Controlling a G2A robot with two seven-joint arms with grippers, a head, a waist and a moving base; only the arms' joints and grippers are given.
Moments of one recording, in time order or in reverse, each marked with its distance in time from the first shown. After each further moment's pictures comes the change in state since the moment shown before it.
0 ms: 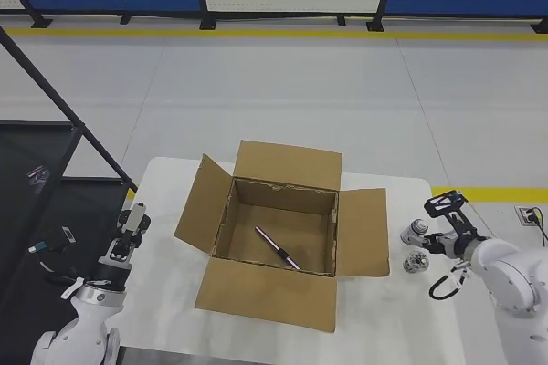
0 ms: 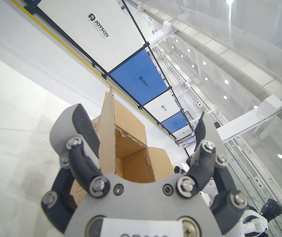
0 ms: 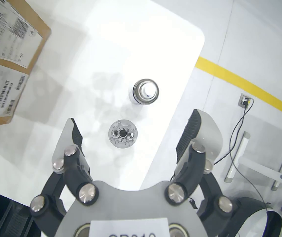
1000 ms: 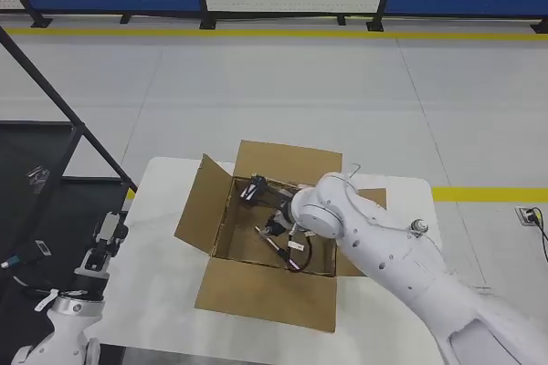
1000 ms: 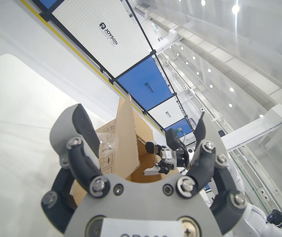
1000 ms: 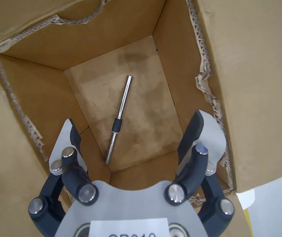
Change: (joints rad) left arm 0.050 0.014 -0.109 0.040 -0.068 -0.046 -0.021; right arm 0.854 -0.344 -1.162 0.776 0.374 0.051 -0.115
